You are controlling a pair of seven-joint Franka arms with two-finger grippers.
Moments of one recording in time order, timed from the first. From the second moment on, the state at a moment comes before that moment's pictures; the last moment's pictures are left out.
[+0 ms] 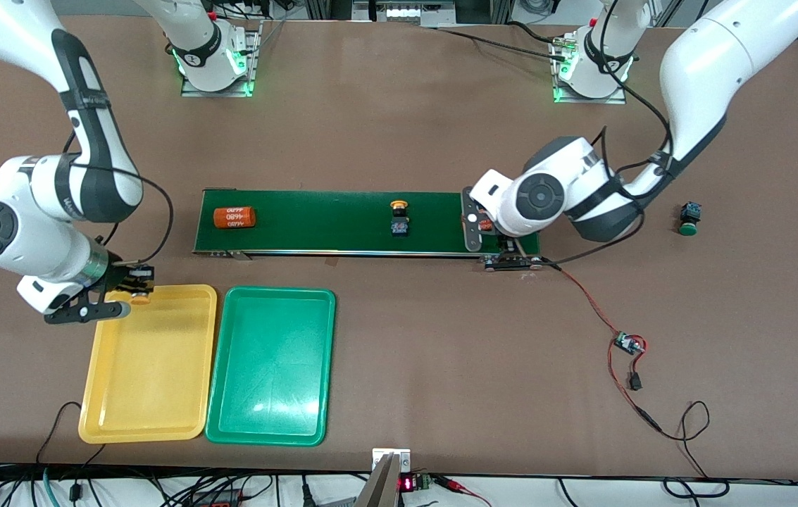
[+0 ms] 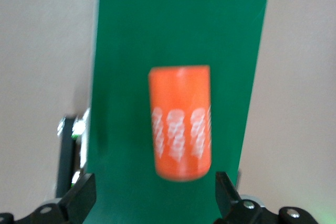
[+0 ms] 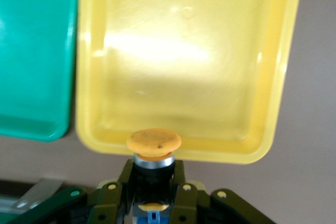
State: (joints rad) left arm 0.42 0.78 -1.05 -1.80 0.55 1.90 0.57; right arm 0.00 0.49 0.01 -1.68 -0.08 2.16 -0.09
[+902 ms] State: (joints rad) left arm 0.48 0.67 -1.00 -1.40 0.55 1.59 0.09; right arm -0.08 0.73 0.01 -1.53 -0.17 2.27 -0.09
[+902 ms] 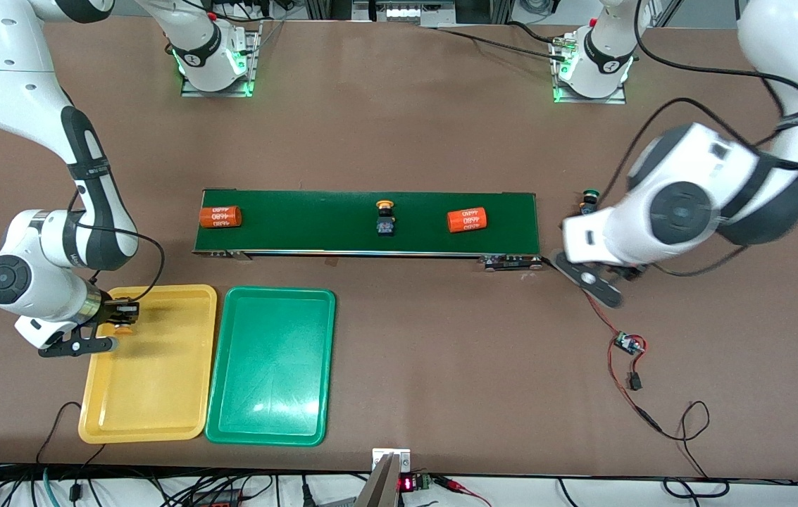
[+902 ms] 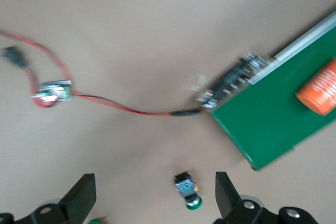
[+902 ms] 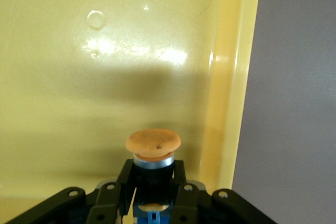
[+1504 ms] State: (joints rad) left arm 0.49 0.66 -0.88 -1.27 0.46 1.53 -0.31; right arm -0.08 0.65 0.03 -1.57 -0.17 2.25 -0.06
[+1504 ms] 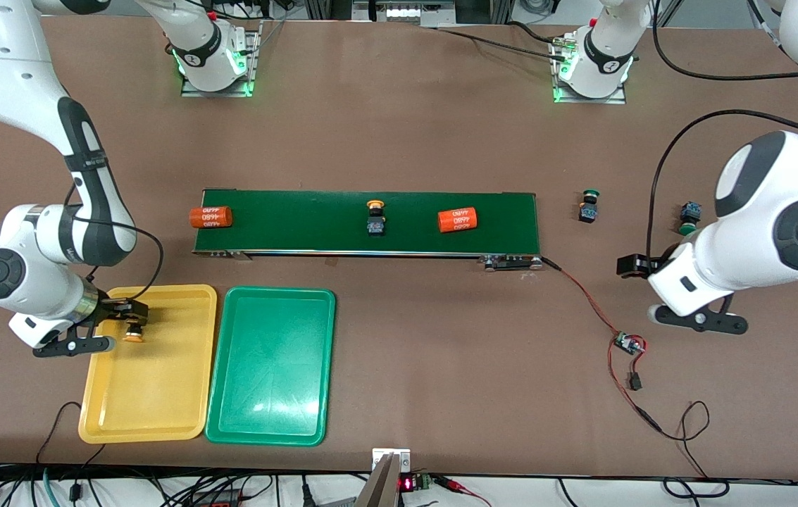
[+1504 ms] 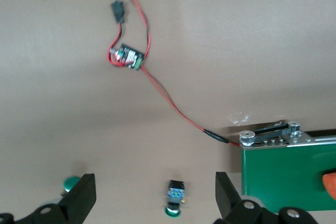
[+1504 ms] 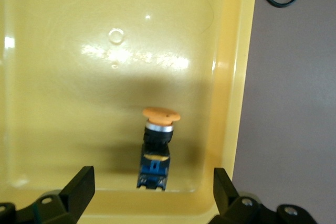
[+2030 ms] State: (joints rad) left arm 0.24 0.45 -0.33 -1.49 0.06 1.58 -0.31; right arm -0.04 0.34 0.19 -1.84 -0.17 2.15 0.20
